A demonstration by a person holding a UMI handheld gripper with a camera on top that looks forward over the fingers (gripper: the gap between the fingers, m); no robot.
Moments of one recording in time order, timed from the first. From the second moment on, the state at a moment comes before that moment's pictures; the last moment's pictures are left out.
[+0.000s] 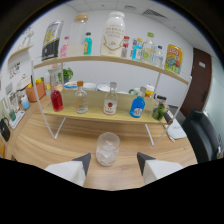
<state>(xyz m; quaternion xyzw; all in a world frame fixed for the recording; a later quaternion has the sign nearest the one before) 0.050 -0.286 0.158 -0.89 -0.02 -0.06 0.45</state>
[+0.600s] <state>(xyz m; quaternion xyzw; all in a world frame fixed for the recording) -0.080 -0.296 0.169 -0.85 -0.01 0.03 0.52</state>
